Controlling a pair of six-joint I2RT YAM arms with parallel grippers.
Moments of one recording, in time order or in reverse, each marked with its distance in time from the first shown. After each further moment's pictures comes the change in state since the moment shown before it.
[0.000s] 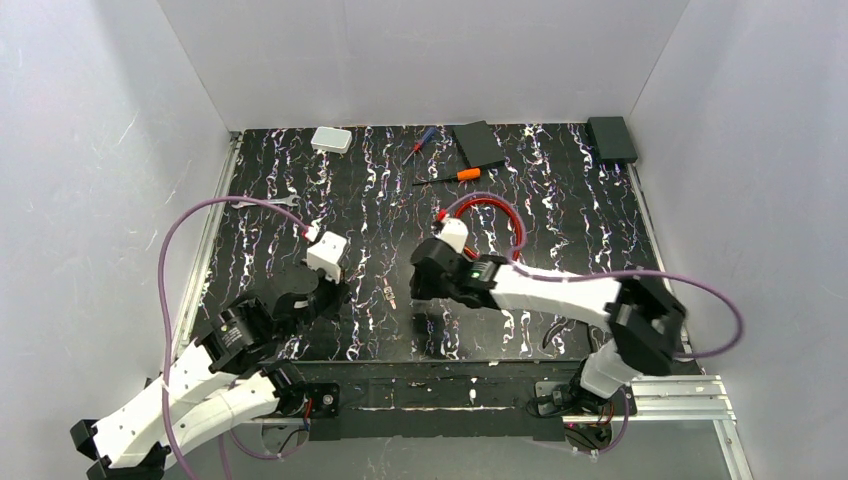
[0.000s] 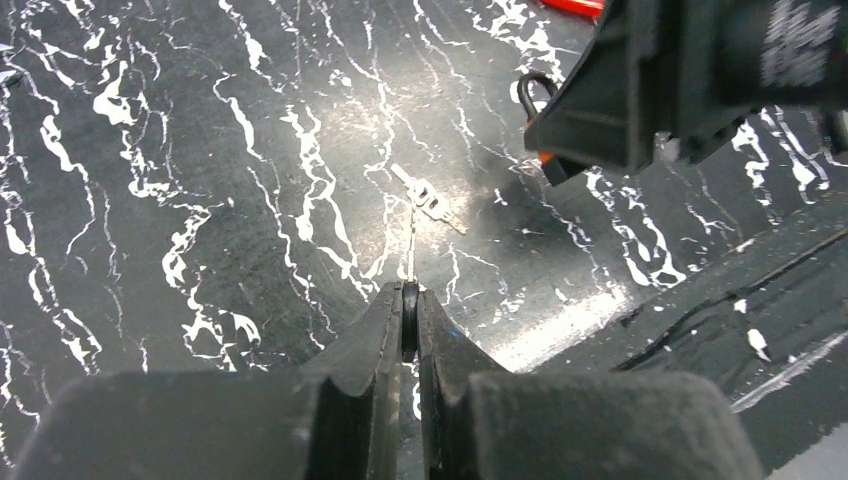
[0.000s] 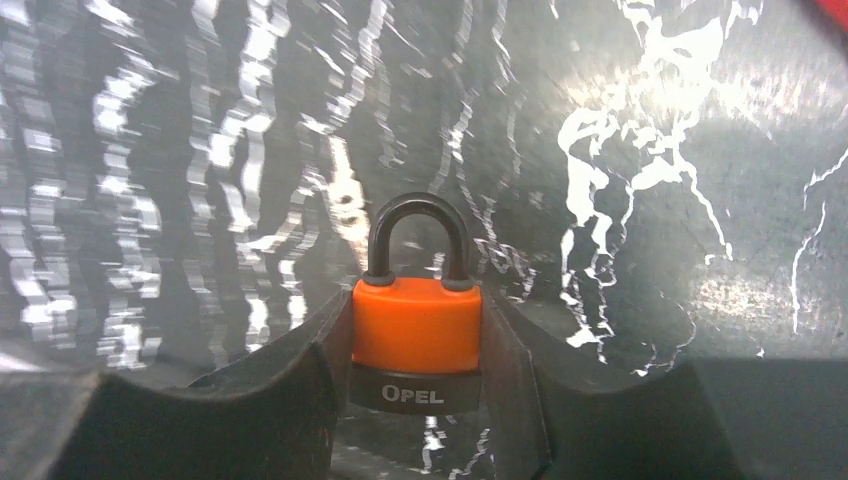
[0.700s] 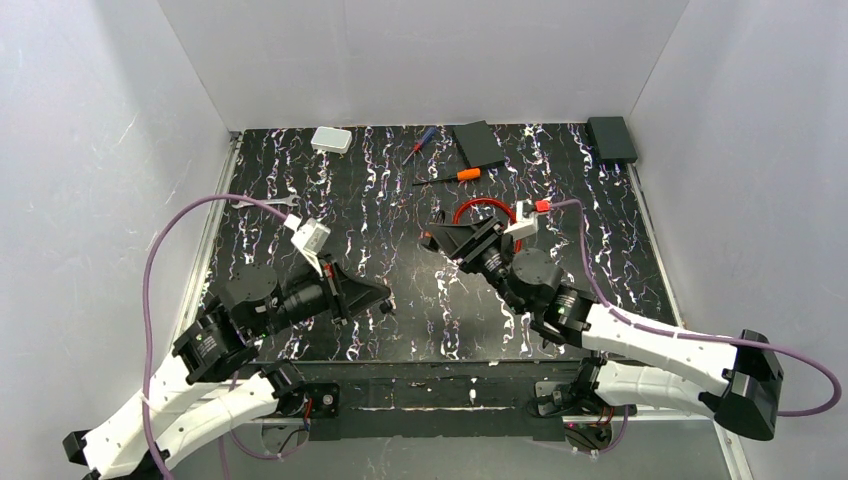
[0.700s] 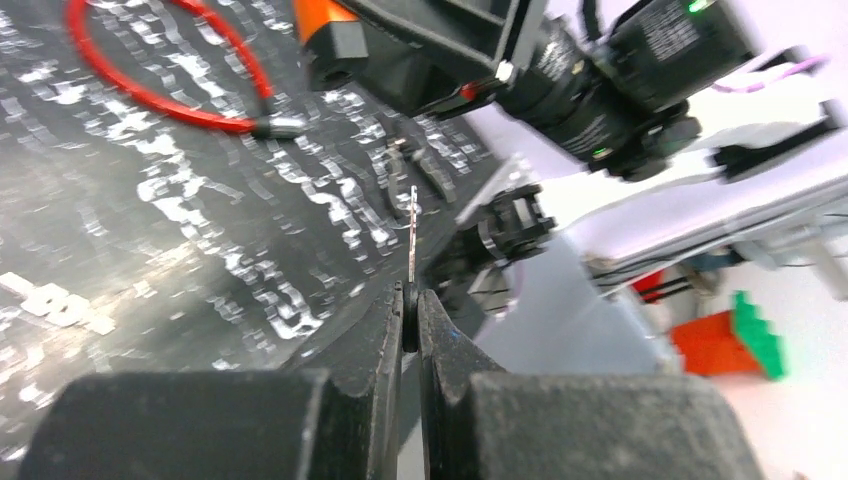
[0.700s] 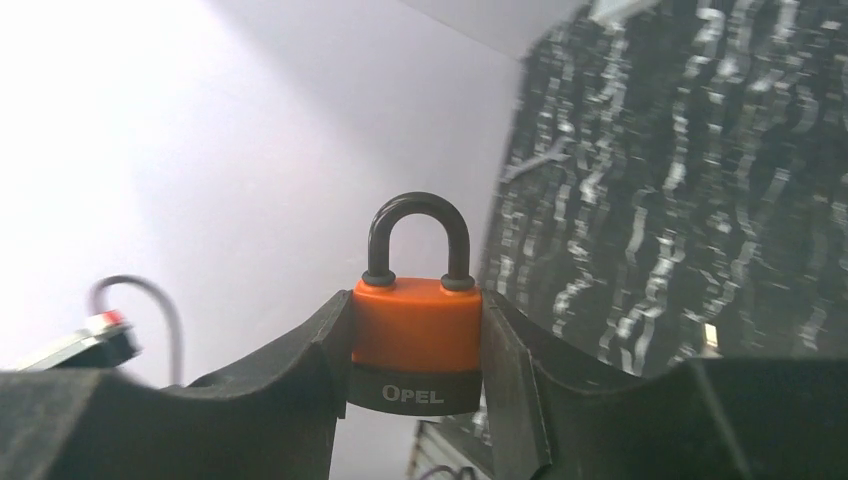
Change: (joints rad) left arm 0.000 -0.066 0.090 0.210 0.463 -0.368; right arm -0.007 -0.609 -0.365 0.675 0.105 0.123
